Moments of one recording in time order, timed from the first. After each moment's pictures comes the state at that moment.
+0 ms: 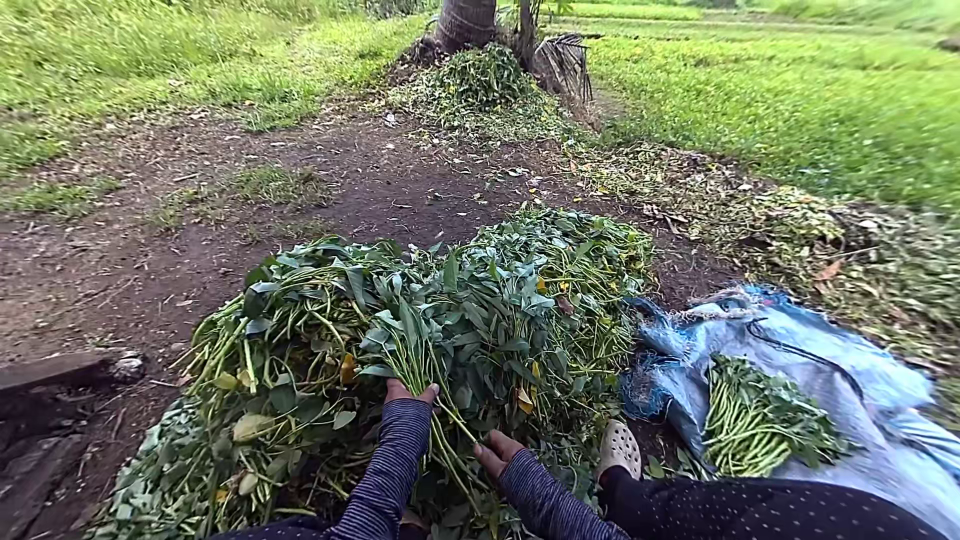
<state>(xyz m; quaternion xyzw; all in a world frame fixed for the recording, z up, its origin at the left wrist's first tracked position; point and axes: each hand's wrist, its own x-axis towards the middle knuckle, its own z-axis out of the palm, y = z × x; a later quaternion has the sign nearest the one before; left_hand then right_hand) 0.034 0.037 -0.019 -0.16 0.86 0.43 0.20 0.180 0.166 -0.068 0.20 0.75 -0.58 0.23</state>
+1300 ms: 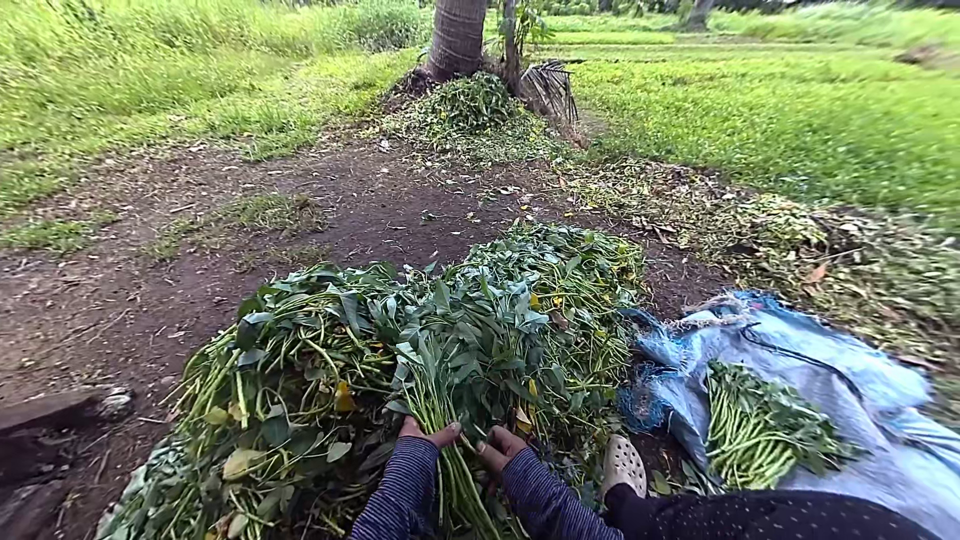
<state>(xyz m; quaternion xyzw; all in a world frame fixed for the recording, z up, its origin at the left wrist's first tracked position) 0.057 0.032 -0.027 -0.09 0.82 0.50 0.28 0.166 0.176 -0.054 0.21 0.70 -0.67 0.14</state>
